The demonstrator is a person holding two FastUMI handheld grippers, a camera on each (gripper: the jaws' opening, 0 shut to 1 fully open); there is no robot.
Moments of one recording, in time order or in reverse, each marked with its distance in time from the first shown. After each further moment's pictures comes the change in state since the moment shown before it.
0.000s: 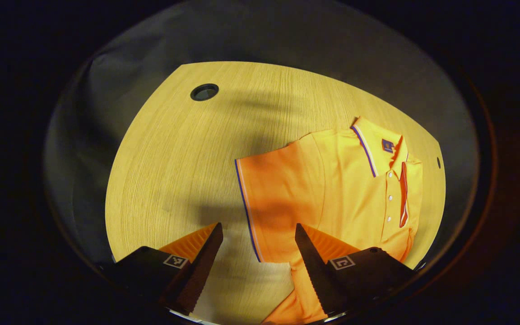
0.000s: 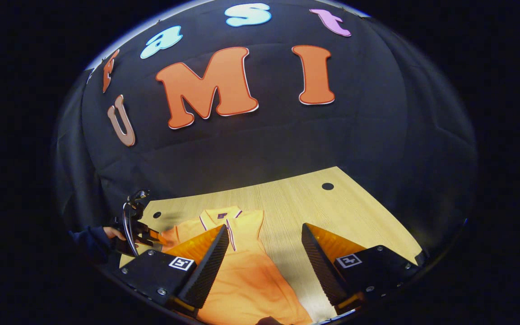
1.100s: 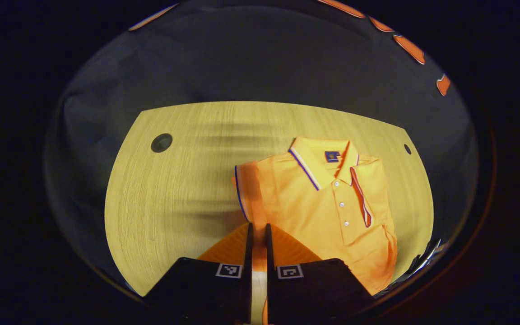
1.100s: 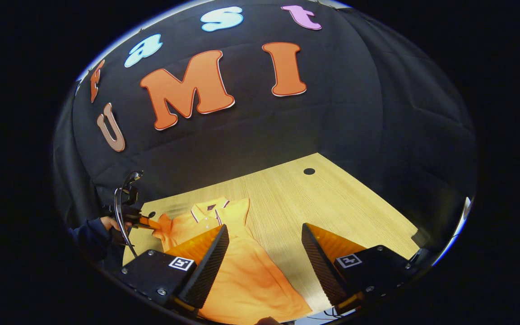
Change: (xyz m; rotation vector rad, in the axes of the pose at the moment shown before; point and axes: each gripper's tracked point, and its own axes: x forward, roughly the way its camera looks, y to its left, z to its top) left arm -0.063 -0.084 0.039 0.212 -0.202 -0.140; right arm -0.037 -0.035 -0.025 0.064 0.033 -0.034
